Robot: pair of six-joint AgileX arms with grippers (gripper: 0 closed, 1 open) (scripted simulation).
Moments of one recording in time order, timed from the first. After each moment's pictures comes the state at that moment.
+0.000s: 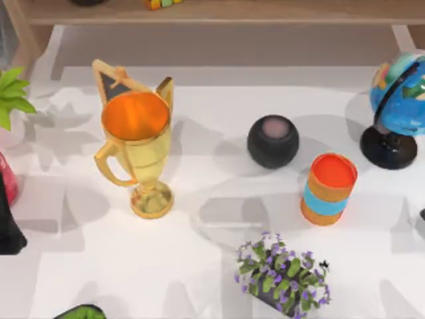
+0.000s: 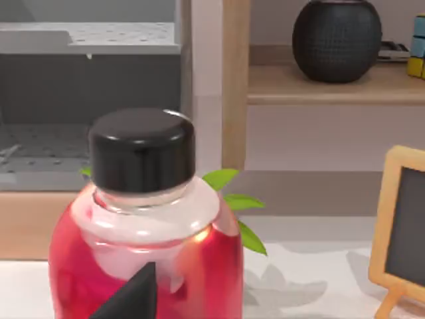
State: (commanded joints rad) left arm 0.00 0.00 0.00 0.00 0.00 0.00; right arm 0.00 0.00 0.00 0.00 0.00 0.00
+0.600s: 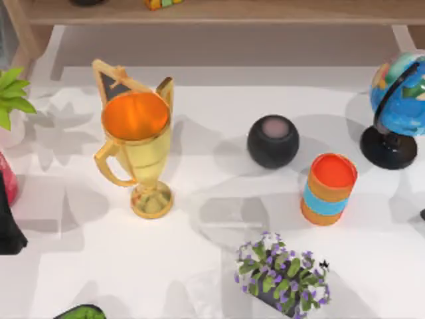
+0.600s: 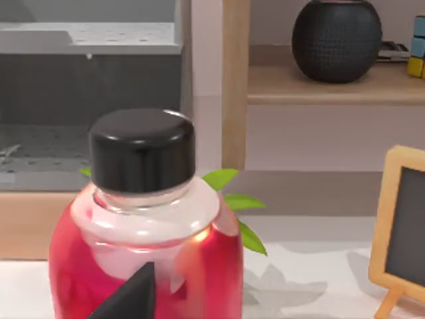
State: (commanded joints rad) left arm 0.00 0.00 0.00 0.00 0.00 0.00; right arm -0.09 0.37 0.20 0.22 -0.08 -0.29
